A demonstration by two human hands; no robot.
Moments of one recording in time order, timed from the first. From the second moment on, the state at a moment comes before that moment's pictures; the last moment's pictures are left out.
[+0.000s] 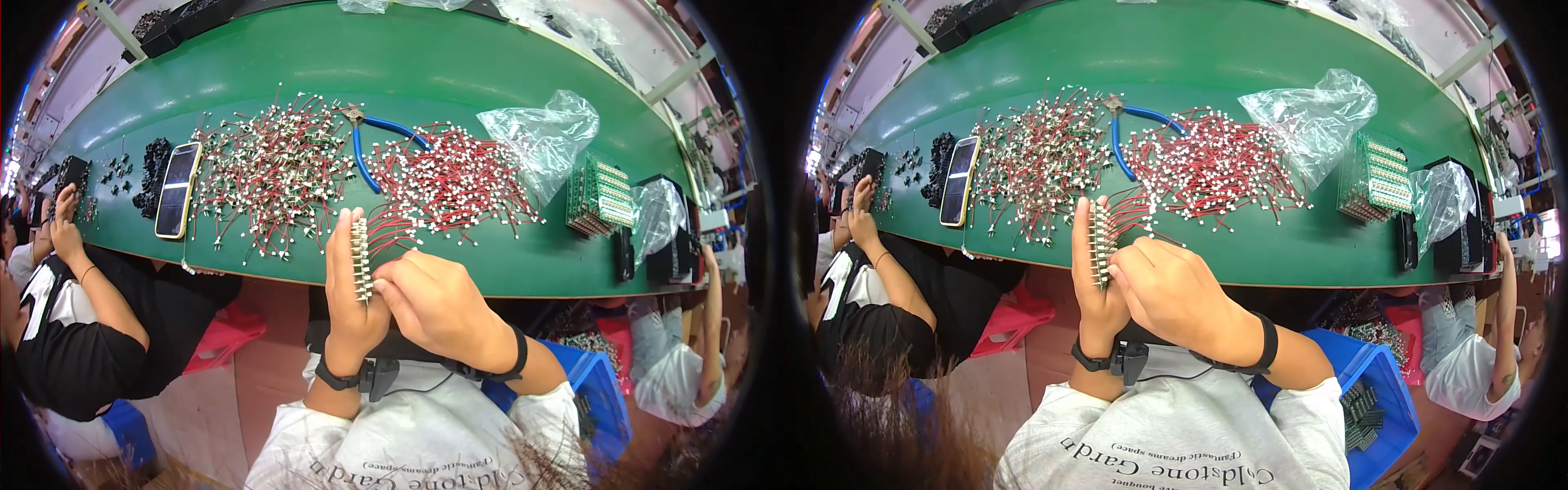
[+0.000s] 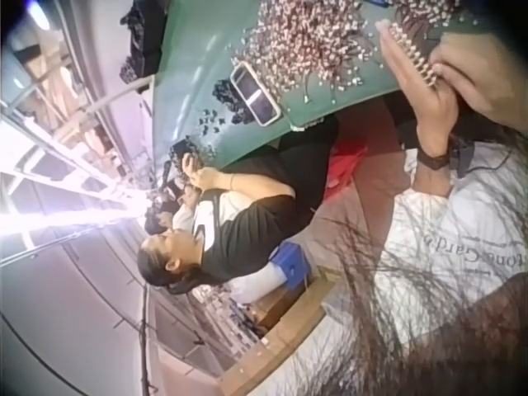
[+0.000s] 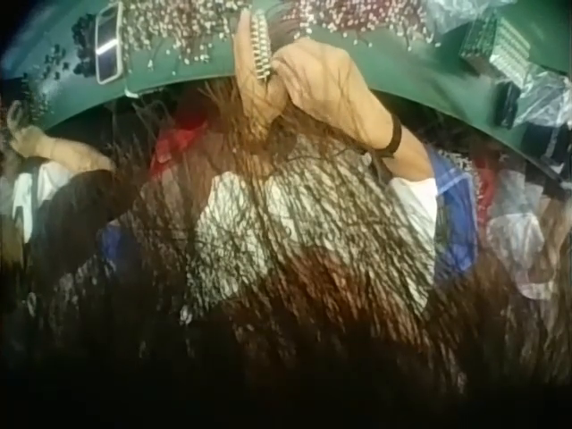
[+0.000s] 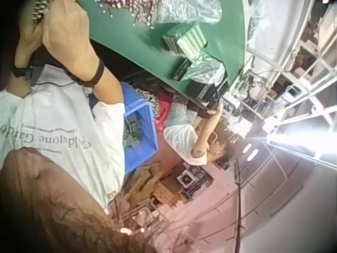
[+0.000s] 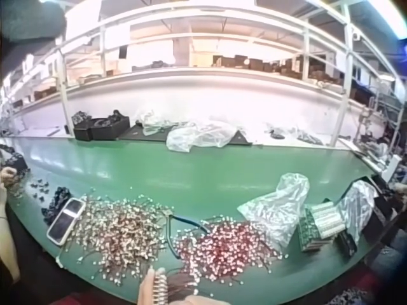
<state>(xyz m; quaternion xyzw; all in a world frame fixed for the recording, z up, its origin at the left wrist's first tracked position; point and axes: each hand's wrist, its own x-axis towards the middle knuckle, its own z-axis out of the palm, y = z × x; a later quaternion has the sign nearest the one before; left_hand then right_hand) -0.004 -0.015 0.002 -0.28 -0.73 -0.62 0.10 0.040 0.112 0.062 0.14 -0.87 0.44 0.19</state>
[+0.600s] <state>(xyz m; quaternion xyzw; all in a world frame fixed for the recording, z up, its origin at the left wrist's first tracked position) -0.017 -0.043 0.014 -0.06 -0.55 -0.83 0.04 0.007 0.157 0.089 -0.01 -0.87 0.35 0.35</state>
